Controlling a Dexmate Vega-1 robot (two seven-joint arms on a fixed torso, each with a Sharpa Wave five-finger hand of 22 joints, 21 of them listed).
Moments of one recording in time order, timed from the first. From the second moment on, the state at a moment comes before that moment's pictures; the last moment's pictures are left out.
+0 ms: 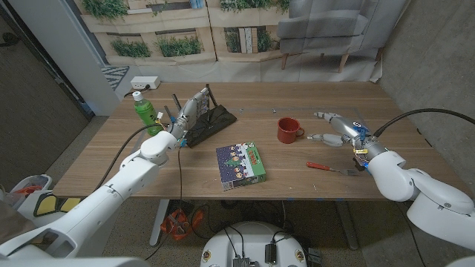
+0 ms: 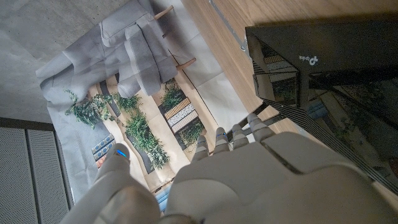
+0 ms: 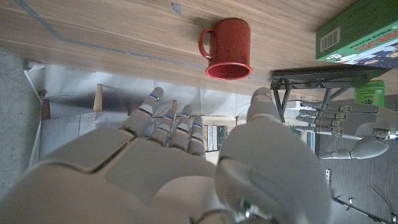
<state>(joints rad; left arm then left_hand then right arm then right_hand) 0.91 0.68 0.40 -1.57 -0.50 -0.15 0.04 0.10 0.01 0.42 -0.12 0.18 -0.04 -0.09 0.19 0.18 -0.05 0.04 0.22 0.19 -0.17 0.05 0.18 0.18 -0.07 0.07 0.19 0.17 -1.55 -1.08 -0.08 -2.34 -0.38 -0.46 -0.19 0.69 0.01 0.14 -0.16 0.19 0.20 -0.04 0.22 0.19 0.30 -0.05 0.26 0.23 0.14 -0.04 0.23 0.19 0.33 0.03 0.20 0.16</state>
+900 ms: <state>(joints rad) 0.90 0.67 0.40 -1.54 -0.51 -0.17 0.02 0.10 0.01 0.42 -0.12 0.18 -0.04 -0.09 0.19 0.18 -0.05 0.04 0.22 0.19 -0.17 0.05 0.18 0.18 -0.07 0.07 0.19 0.17 -1.49 -1.11 -0.16 -2.37 -0.41 -0.54 -0.16 0.69 0.02 0.15 -0.15 0.19 0.20 -0.04 0.21 0.19 0.30 -0.05 0.25 0.23 0.14 -0.04 0.23 0.19 0.32 0.03 0.19 0.17</state>
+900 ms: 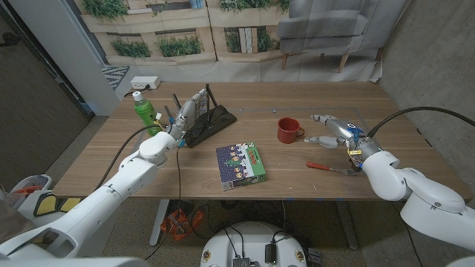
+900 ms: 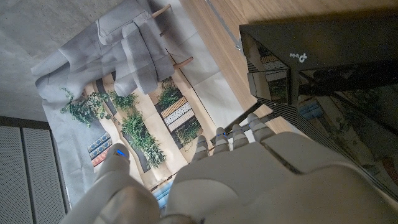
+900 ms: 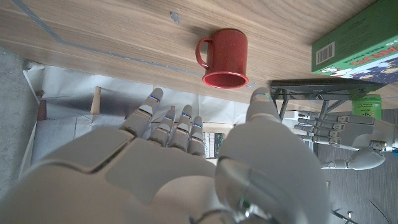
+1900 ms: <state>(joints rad) 0.89 0.64 0.42 -1.50 -0.51 -0.19 0.01 0.10 0.01 0.42 -0.12 0.18 -0.04 -0.09 0.19 0.18 -0.05 0.04 0.22 0.19 -0.17 0.05 0.18 0.18 -0.07 0.07 0.19 0.17 -1.52 -1.20 -0.22 -2.45 -0.45 -0.69 -0.16 0.70 0.03 0.15 -0.15 0.19 0.19 -0.03 0.21 0.19 0.29 -0.04 0.25 0.23 0.13 -0.04 0.22 0.19 0.30 0.04 0.18 0.17</state>
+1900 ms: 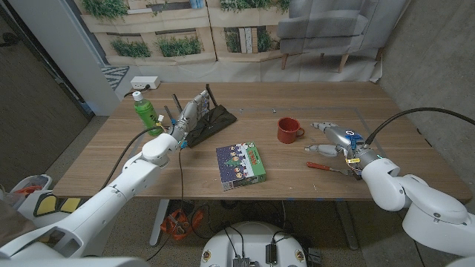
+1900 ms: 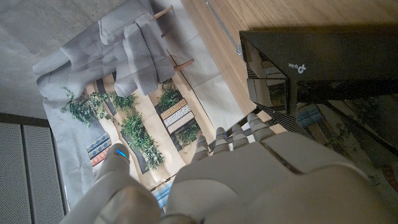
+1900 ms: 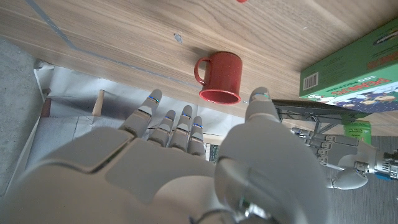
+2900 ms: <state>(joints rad) 0.89 0.64 0.43 -1.50 -0.50 -0.20 0.00 0.10 0.01 0.42 -0.12 0.18 -0.04 -0.09 0.19 0.18 -0.05 0.04 0.22 0.19 -0.17 0.05 0.18 0.18 -0.07 0.07 0.19 0.17 -1.54 -1.24 -0.25 -2.46 -0.43 -0.72 -0.22 0.71 0.04 0.15 -0.15 0.19 0.19 -0.03 0.21 0.19 0.29 -0.04 0.25 0.23 0.13 -0.04 0.22 0.19 0.31 0.02 0.19 0.17</state>
